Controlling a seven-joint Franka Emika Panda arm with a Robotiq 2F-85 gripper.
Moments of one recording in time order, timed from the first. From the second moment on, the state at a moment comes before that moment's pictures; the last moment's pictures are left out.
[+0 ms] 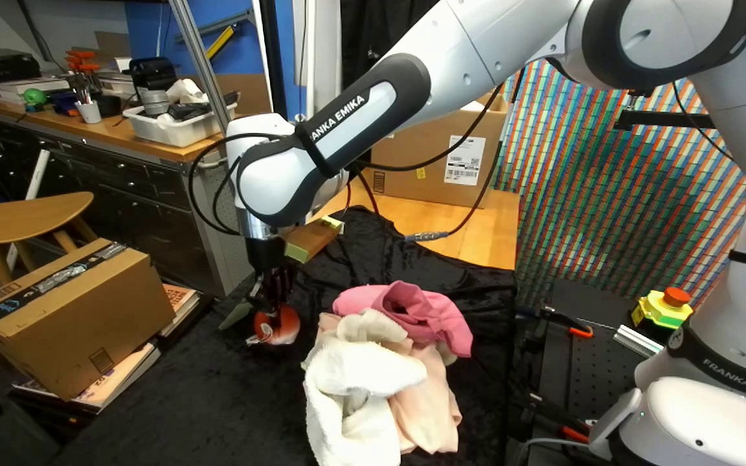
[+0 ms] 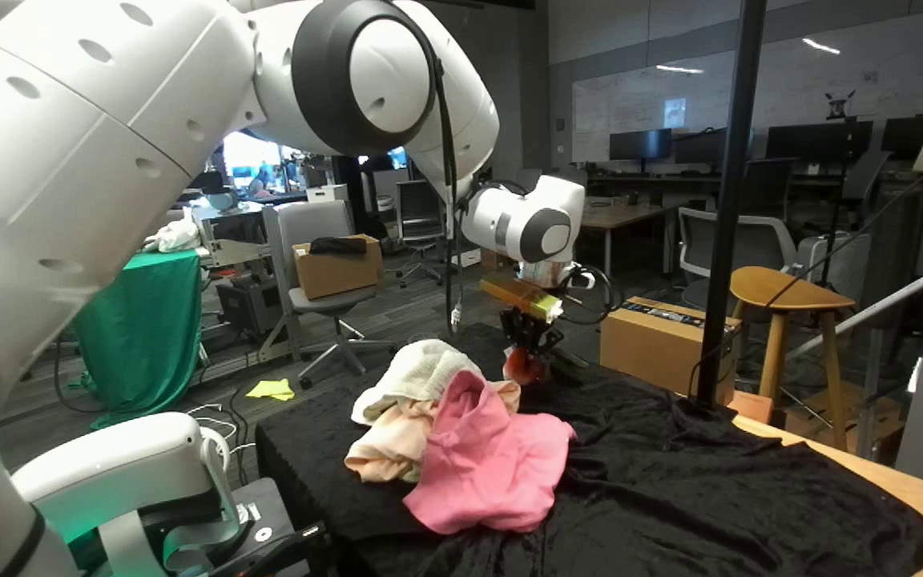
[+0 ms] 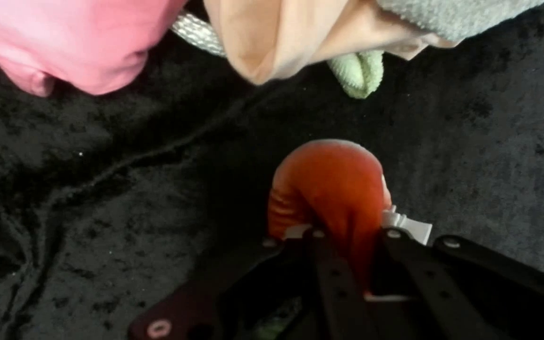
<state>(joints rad) 0.15 0.78 0.18 -1.51 0.07 2.20 -0.02</state>
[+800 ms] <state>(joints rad) 0.11 0.21 0.21 -2.06 0.19 2.19 -0.15</state>
